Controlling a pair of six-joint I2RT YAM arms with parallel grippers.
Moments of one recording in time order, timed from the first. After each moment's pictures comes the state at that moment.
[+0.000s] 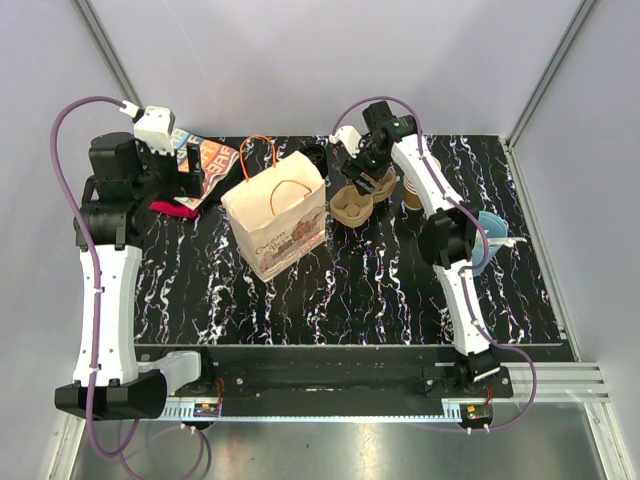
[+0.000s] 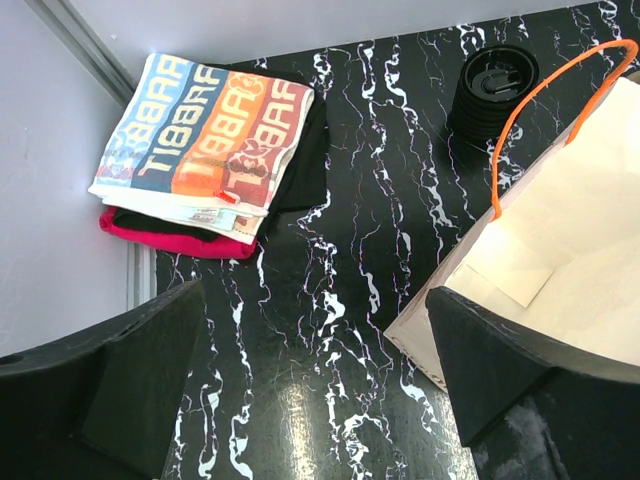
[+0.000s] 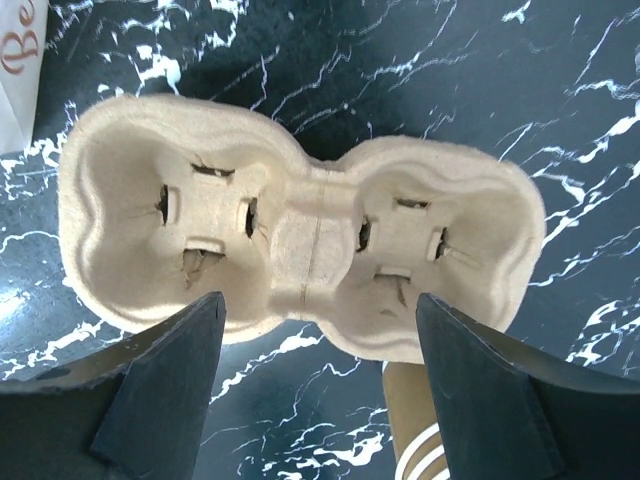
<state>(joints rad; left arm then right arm) 0.04 1.14 1.54 -0.79 0.14 0.13 0.38 2.49 2.60 -1.22 -0.22 -0.68</state>
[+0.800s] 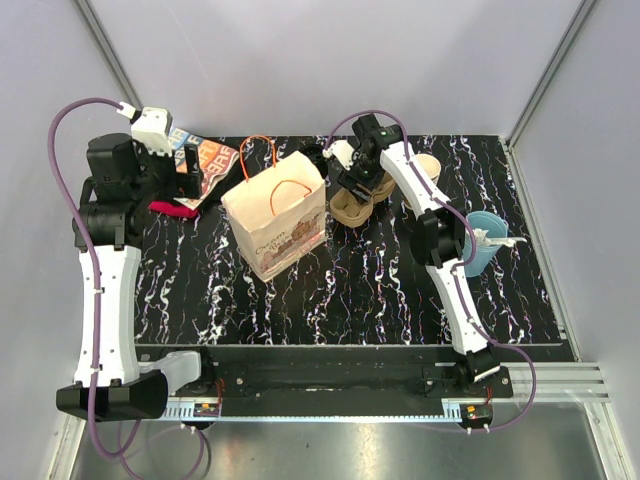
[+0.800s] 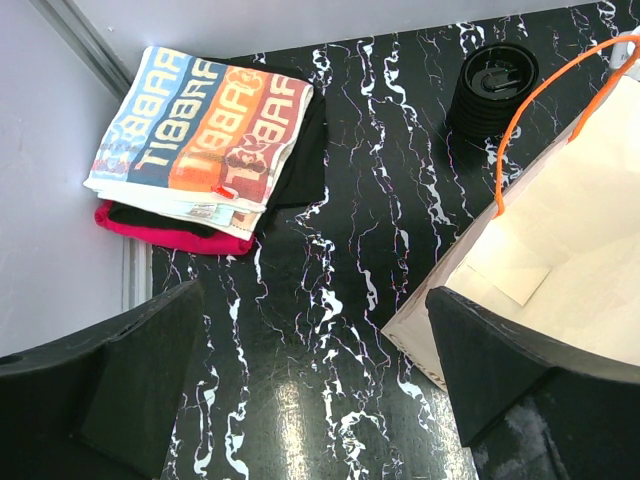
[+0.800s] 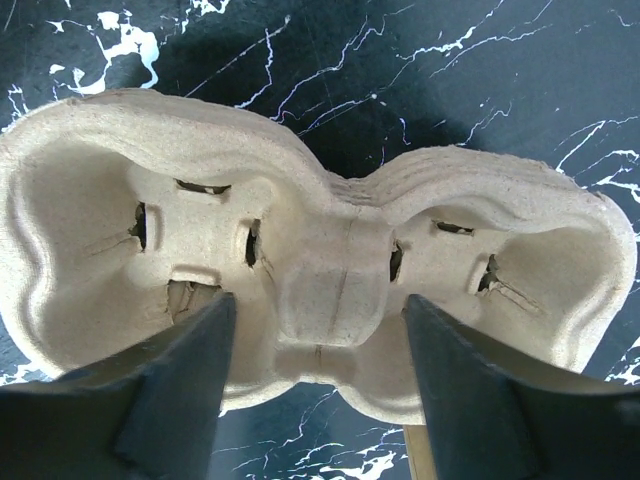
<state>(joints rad) 0.06 1.14 1.53 -0.79 0.16 0.12 0.41 2.58 2.63 -1.24 -0.15 -0.69</state>
